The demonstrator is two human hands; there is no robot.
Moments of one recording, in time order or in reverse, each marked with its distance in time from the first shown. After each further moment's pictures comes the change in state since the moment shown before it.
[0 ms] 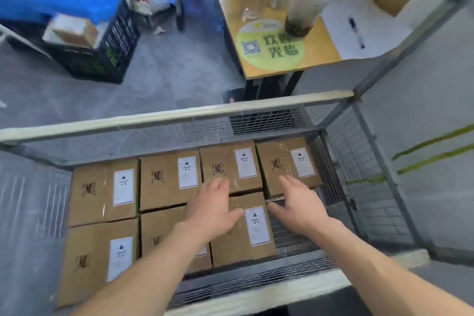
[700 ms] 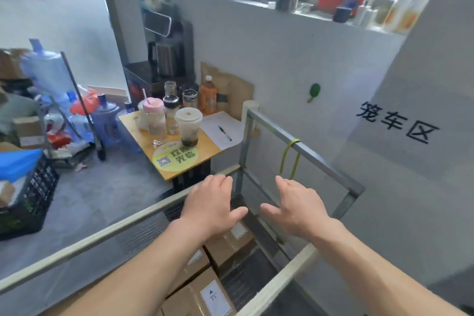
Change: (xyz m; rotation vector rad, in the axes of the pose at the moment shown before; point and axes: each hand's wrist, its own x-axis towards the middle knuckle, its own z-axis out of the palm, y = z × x) left_hand -0.136 0.203 -0.187 0.304 0.426 0.661; right_hand -0.252 0.012 -0.207 -0.063 0.549 0.286
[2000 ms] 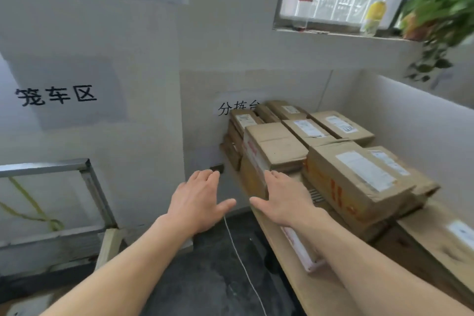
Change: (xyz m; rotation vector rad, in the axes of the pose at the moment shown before) left_hand -0.146 0.386 0.025 -0.185 -0.223 1.064; right_hand -0.466 0.147 -0.046 0.006 0.206 1.115
